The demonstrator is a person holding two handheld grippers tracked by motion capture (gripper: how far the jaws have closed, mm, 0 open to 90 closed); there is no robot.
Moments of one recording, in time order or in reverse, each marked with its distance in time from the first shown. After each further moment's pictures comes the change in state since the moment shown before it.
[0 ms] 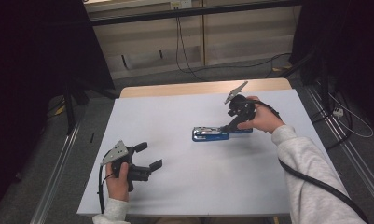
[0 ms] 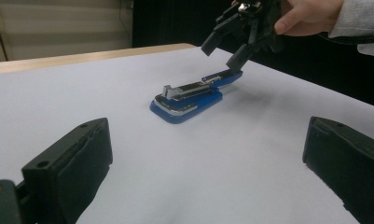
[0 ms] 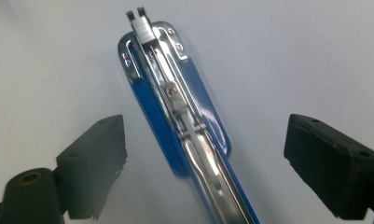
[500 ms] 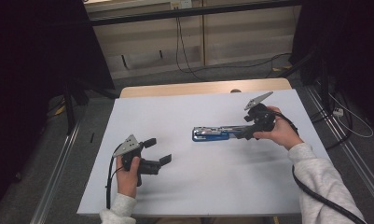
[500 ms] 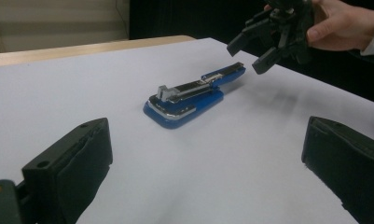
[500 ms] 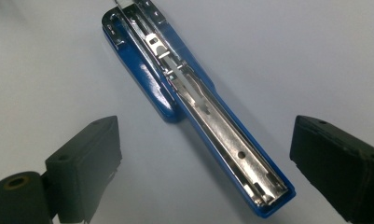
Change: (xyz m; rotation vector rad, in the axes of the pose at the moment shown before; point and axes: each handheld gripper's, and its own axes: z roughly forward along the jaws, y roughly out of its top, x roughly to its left) left arm 0.000 0.006 0.028 0.036 -0.004 -0.015; right arm 0.005 -0.058 -0.021 -0.104 -0.065 0.119
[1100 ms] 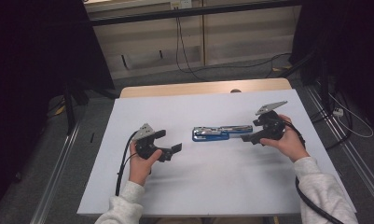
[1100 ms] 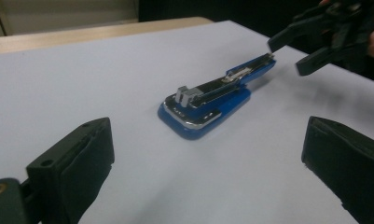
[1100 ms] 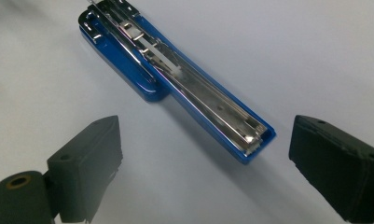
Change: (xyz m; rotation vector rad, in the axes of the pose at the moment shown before) left arm 0.017 0.012 0.056 0.102 0.060 -0.011; right arm 0.002 -0.037 -0.010 -0.091 -0.085 0.105
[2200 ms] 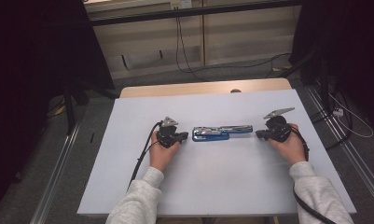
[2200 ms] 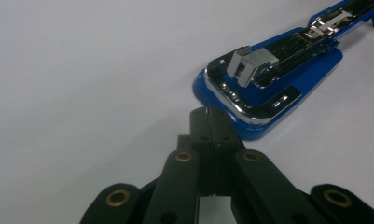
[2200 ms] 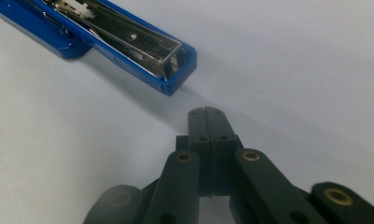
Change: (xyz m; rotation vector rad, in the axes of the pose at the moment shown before) left arm 0.008 0.002 0.075 0.236 0.115 -0.030; right arm -0.015 -0.031 0.003 0.065 -0.161 0.130
